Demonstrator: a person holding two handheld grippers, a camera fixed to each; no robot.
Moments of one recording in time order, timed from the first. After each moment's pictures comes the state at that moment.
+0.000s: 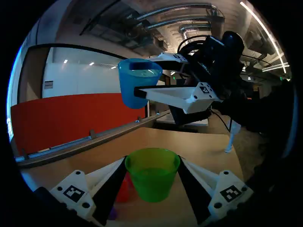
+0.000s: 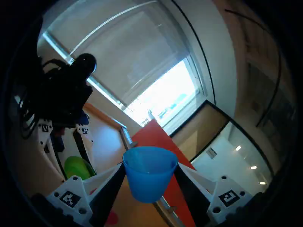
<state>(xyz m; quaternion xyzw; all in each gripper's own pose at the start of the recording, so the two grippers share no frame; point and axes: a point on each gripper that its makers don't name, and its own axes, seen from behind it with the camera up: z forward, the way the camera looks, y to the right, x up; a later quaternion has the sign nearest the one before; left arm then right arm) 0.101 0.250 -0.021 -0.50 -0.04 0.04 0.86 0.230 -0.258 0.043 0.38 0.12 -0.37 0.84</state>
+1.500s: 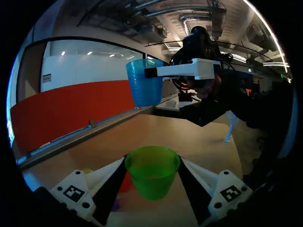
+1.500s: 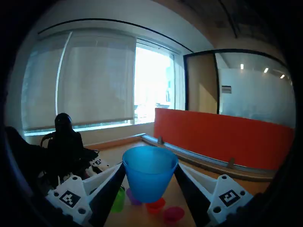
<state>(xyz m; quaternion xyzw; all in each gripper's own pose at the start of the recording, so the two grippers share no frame) 0.079 0.238 -0.023 -0.50 -0.09 0.07 0.86 0.207 -0.244 0.020 0.44 -0.06 -0.04 0.90</state>
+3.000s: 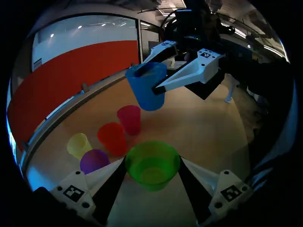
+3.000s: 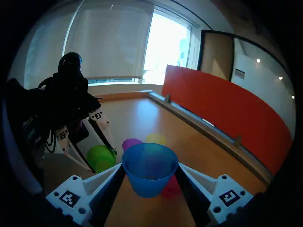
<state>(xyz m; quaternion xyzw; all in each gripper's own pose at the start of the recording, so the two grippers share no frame) -0.023 0.212 -0.032 -0.50 -0.23 0.18 0.81 0.053 -0.223 0.012 0.45 -0.18 -0.17 0.86</state>
